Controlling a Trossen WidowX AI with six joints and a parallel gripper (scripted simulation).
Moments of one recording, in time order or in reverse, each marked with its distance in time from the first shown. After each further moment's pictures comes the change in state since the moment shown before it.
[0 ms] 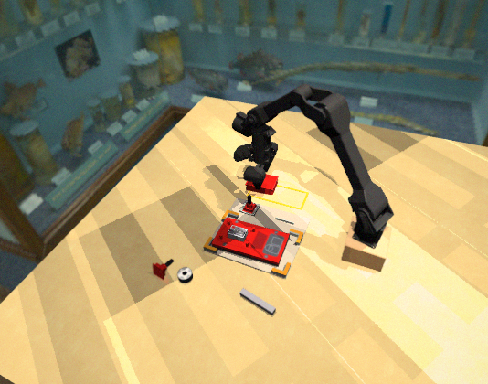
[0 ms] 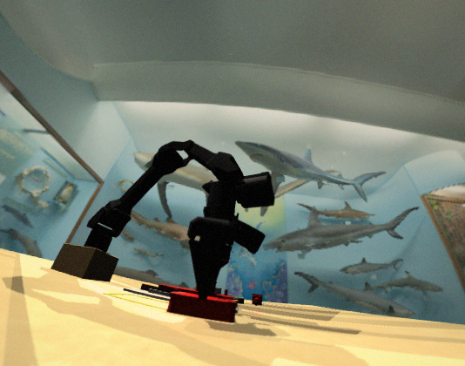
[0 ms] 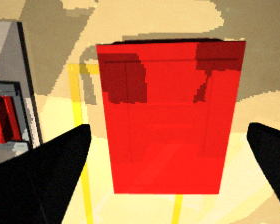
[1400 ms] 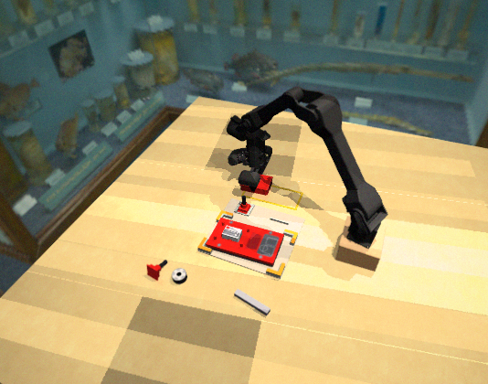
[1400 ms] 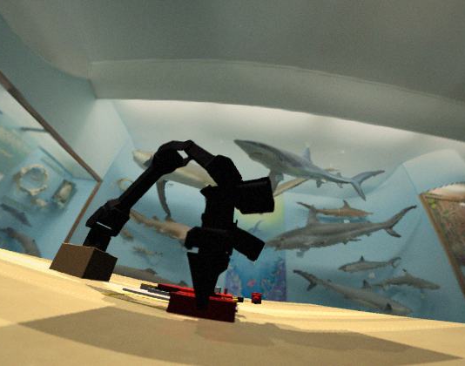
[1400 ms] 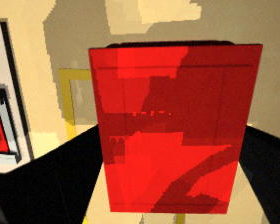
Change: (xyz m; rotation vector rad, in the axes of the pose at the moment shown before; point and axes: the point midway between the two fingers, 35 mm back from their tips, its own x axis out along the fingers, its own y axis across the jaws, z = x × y) arm 0.015 0.000 0.000 -0.001 0.001 0.001
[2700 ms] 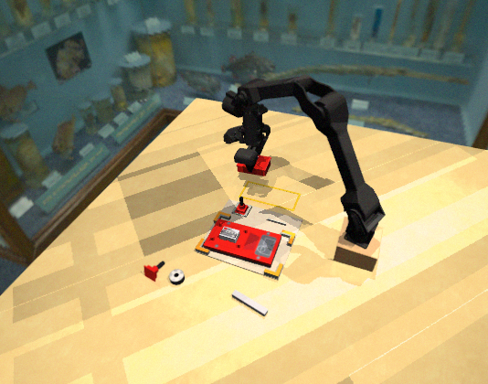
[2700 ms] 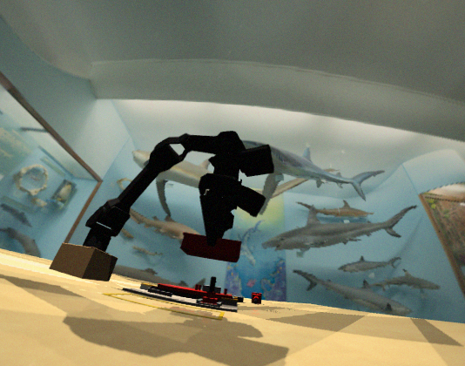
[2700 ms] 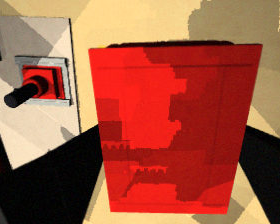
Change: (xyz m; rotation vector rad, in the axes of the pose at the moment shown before) arm -0.089 0.001 -0.001 0.004 0.012 0.007
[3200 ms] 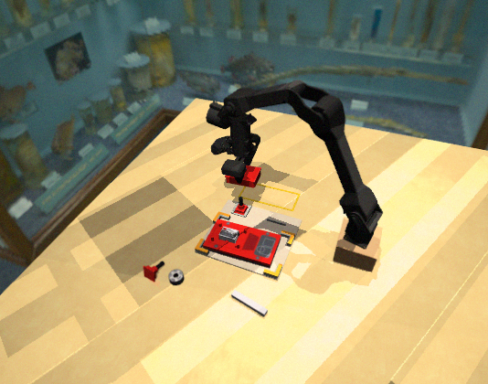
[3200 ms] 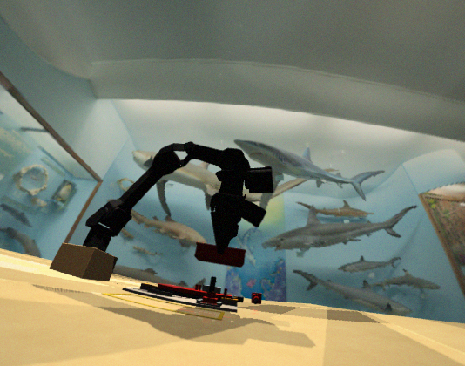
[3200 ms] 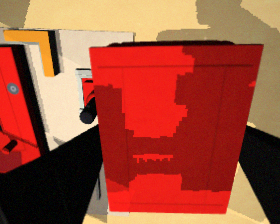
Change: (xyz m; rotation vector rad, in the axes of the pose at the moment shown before) arm 0.000 0.059 0.015 0.006 0.004 0.000
